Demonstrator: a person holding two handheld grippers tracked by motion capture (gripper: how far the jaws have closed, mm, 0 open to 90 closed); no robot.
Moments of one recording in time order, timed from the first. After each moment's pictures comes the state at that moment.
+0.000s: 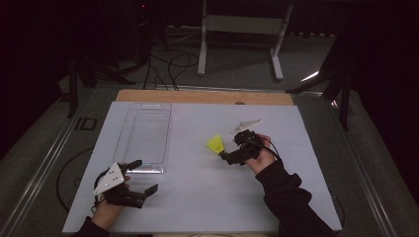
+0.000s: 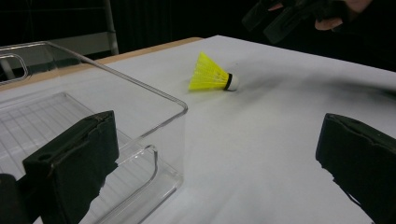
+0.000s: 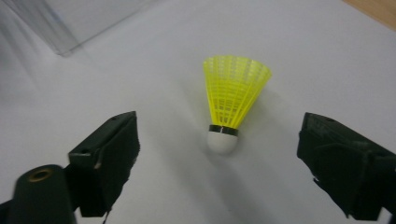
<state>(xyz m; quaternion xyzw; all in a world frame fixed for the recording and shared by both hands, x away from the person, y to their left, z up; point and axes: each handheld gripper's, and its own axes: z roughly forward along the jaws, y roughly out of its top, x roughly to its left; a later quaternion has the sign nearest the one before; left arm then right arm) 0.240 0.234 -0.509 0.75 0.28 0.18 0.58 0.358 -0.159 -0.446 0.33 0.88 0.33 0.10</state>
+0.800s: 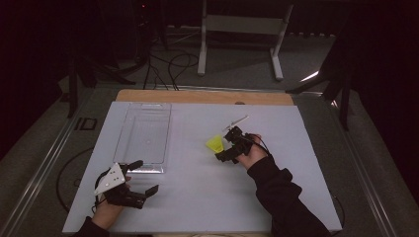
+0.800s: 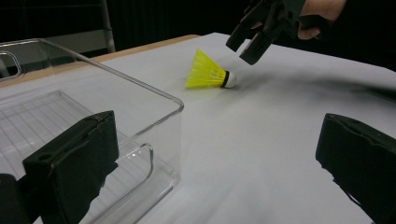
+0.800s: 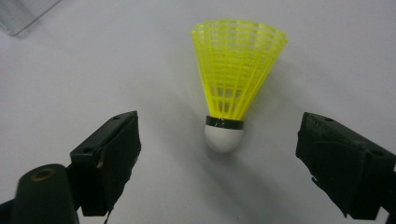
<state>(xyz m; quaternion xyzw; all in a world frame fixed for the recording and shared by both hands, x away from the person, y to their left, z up) 0.241 0.233 -0.510 0.75 0.28 0.17 0.57 0.384 -0.140 -0.471 0.37 0.89 0.26 0.06</state>
